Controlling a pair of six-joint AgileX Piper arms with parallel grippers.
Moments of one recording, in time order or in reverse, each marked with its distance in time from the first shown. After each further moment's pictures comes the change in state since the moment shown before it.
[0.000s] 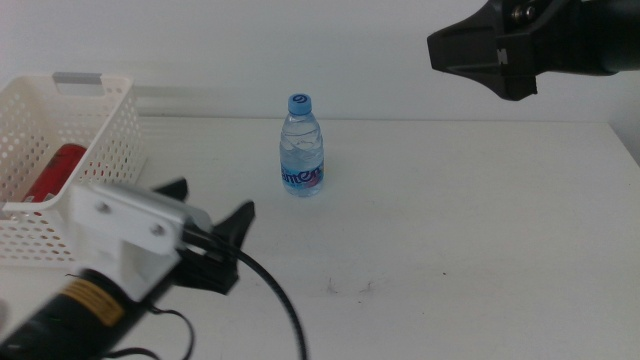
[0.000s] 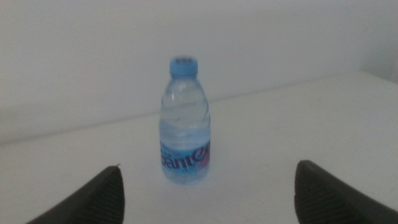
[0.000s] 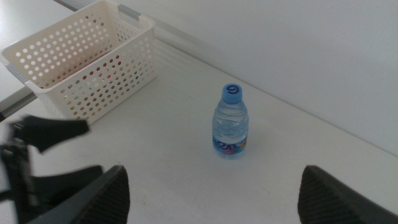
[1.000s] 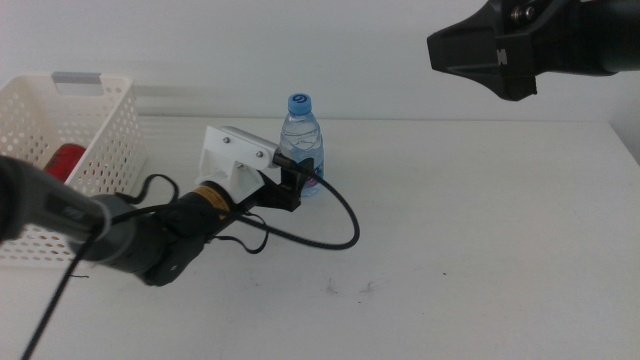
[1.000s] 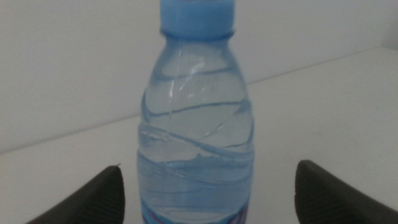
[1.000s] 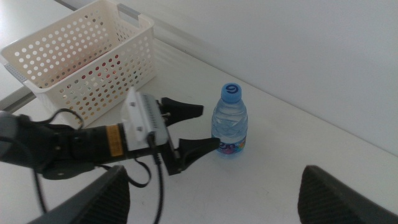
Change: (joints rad) left arm 0.213 0.808 -0.608 0.425 -0.191 -0.229; right arm 0.000 0.000 0.000 0.000 0.000 0.000
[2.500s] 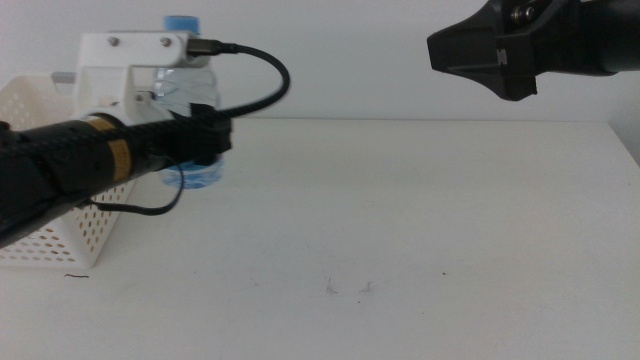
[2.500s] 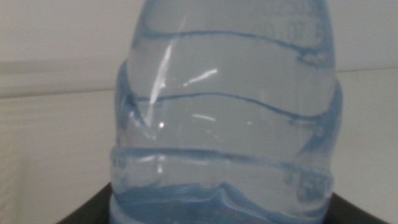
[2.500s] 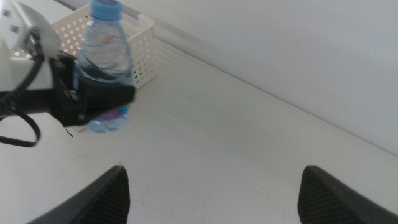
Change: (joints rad) left arm -0.022 -0.743 0.075 0.484 0.970 -0.775; right arm 0.000 0.000 0.000 0.000 0.000 0.000
